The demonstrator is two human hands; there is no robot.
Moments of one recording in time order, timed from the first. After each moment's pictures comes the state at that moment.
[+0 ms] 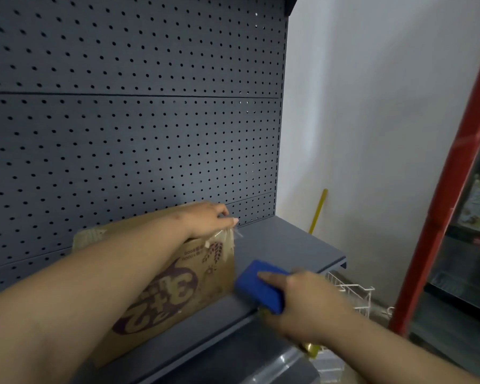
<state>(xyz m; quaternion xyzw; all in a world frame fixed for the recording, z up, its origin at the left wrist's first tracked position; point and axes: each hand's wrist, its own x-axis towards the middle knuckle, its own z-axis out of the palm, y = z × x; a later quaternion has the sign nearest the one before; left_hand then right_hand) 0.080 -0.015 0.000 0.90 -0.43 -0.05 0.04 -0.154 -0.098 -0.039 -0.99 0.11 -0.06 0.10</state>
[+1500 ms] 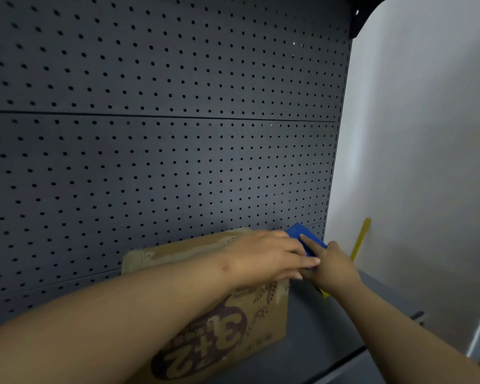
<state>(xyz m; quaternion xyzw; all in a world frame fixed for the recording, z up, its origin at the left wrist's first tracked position) 0.078 0.006 -0.001 0.67 -0.70 0.24 0.01 0.026 -0.186 -0.073 -0.96 0.22 -0.16 0.07</state>
